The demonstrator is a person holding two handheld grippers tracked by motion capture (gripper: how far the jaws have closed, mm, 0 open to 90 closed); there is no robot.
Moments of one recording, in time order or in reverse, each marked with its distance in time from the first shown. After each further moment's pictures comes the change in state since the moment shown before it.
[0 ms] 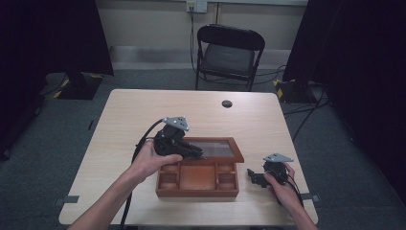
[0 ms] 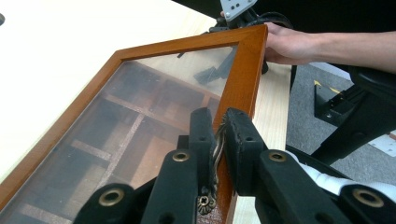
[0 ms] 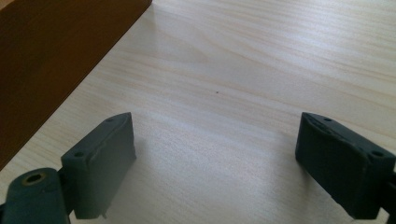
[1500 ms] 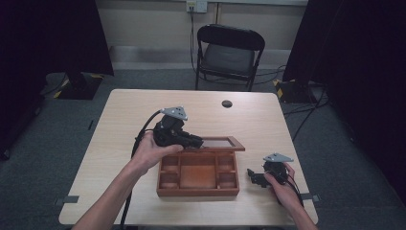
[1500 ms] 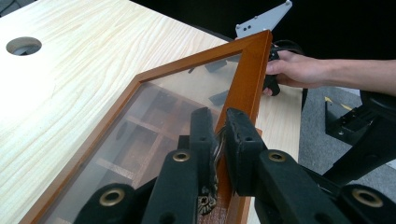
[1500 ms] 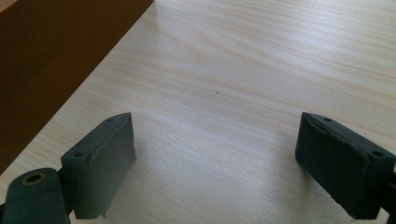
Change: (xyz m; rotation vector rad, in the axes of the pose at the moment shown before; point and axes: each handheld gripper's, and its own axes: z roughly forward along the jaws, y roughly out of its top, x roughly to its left) left arm 0.009 0.015 -0.009 -0.061 0.043 -0.007; right arm 0.000 0.000 0.000 0.000 0.002 -0.003
